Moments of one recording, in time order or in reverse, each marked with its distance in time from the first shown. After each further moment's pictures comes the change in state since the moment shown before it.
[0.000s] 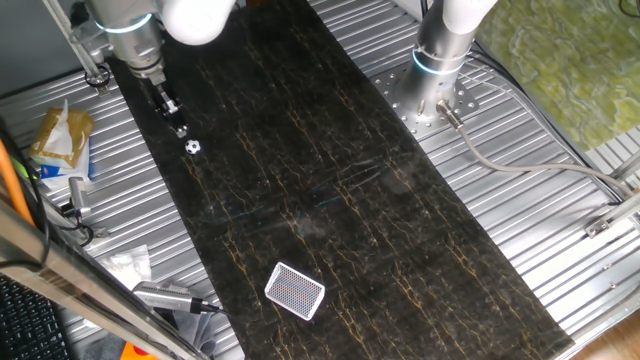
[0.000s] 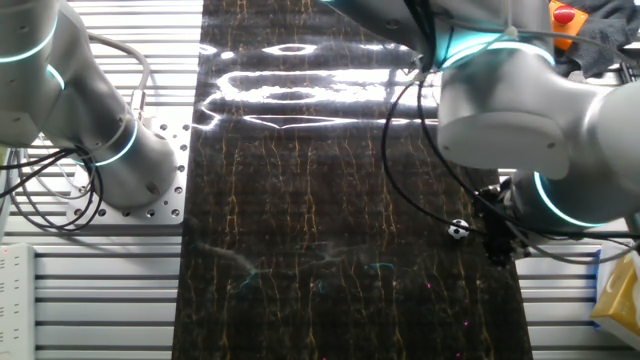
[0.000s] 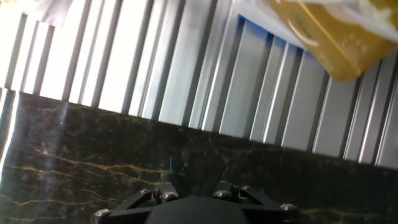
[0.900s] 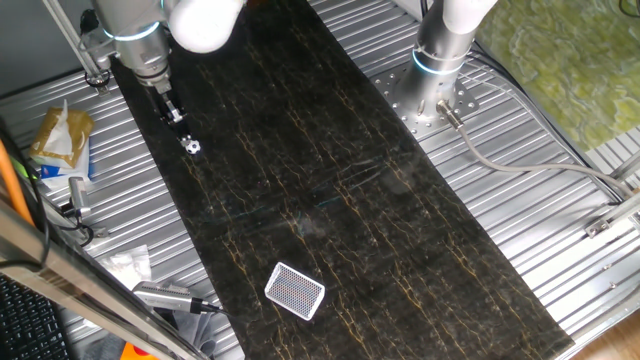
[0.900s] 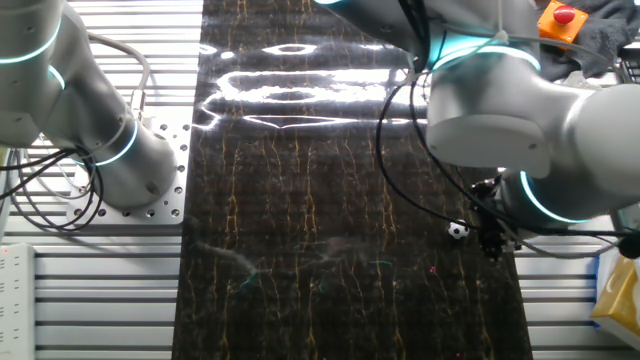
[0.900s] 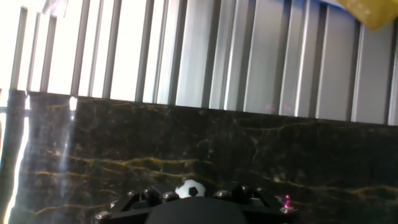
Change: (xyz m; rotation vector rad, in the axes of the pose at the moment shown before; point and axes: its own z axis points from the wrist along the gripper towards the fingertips) arm -0.004 0.016 0.020 -0.018 -0.031 0.035
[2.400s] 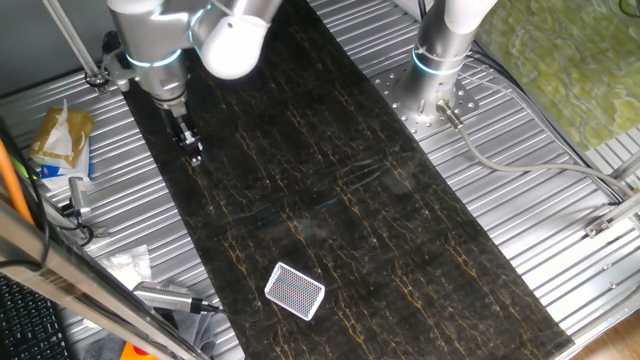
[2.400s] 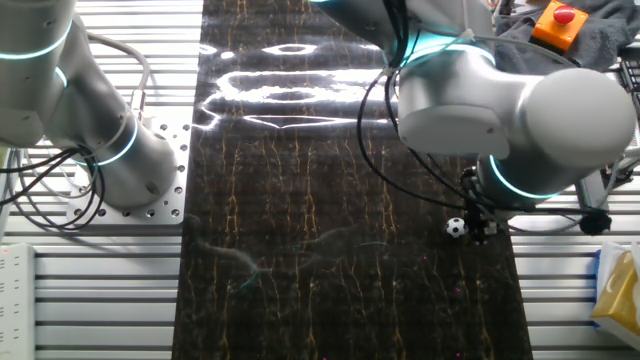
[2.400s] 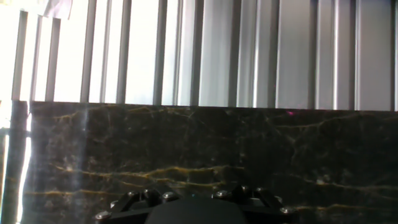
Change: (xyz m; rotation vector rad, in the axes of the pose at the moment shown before) arm -0.003 0.038 0.035 0.015 -0.048 0.067
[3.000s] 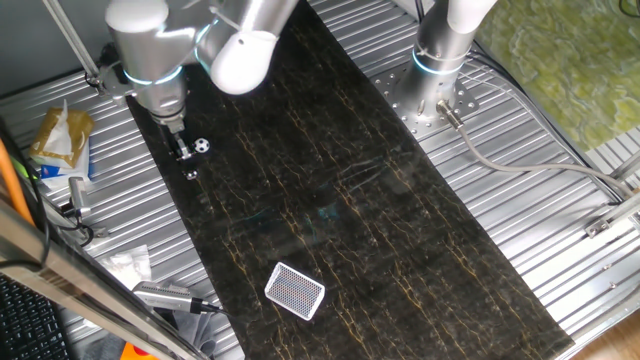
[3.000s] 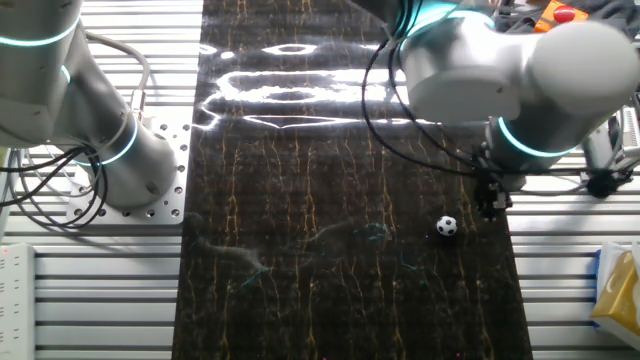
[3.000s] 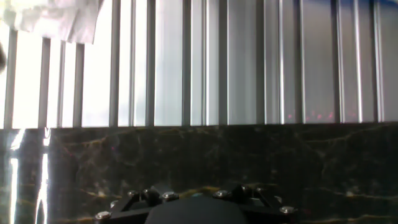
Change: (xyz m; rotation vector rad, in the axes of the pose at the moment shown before) arm -0.022 0.024 -0.013 0.042 0.001 0.024
